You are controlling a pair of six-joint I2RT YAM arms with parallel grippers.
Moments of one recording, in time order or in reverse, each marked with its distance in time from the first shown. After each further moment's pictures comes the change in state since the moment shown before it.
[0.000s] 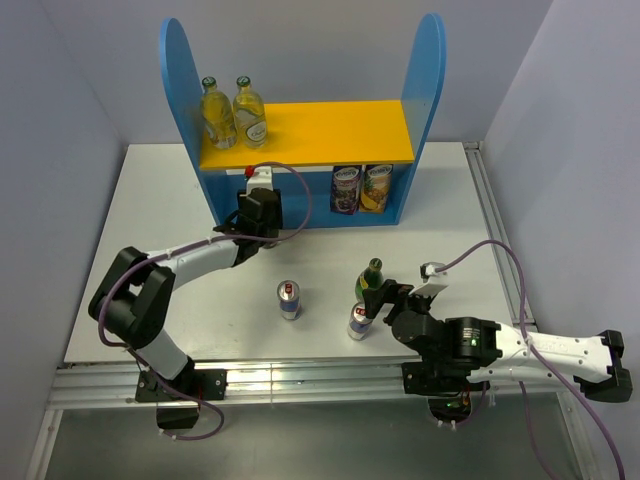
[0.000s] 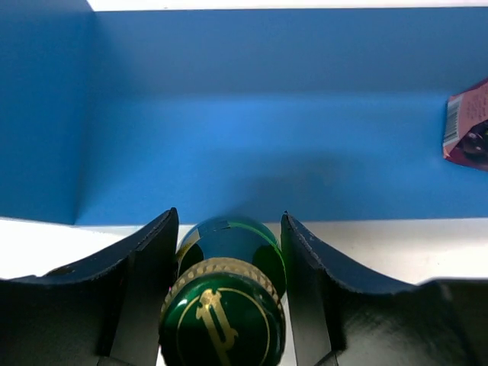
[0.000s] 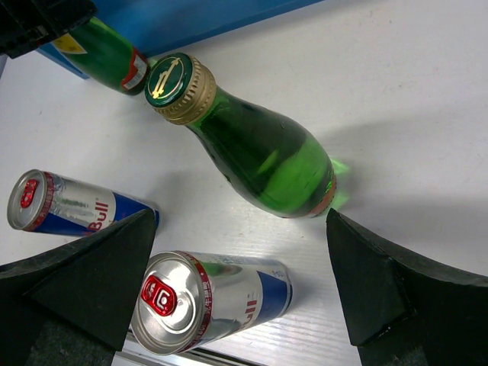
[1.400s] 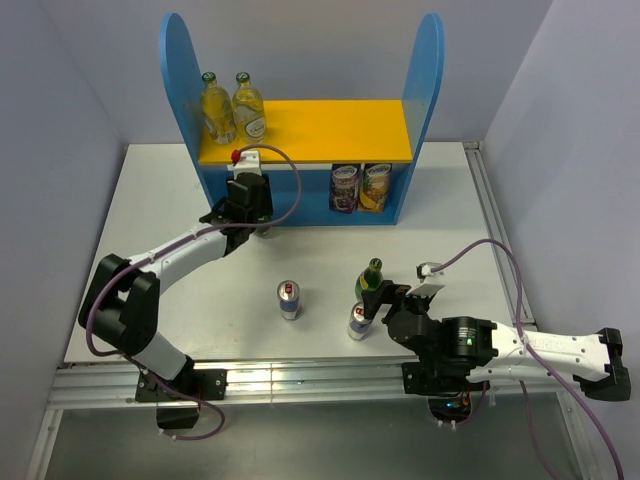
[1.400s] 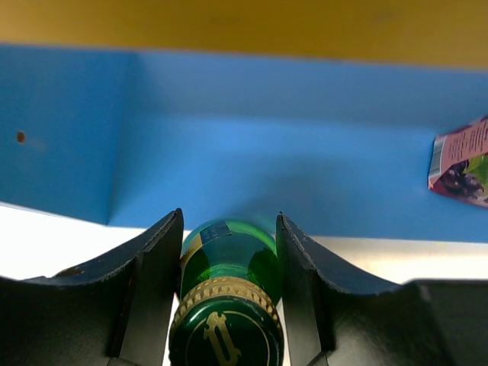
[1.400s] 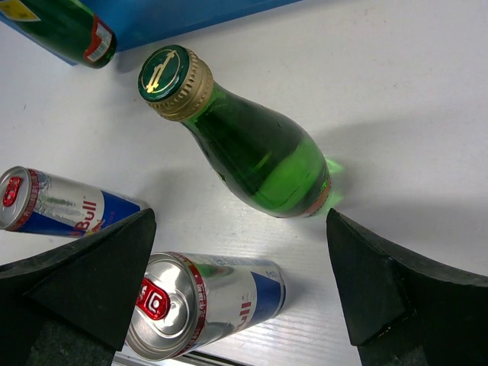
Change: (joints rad) left arm 0.060 -0.060 0.082 -0.102 0.034 0.010; right arm 0.000 0.039 0.000 0.005 0.006 -0.007
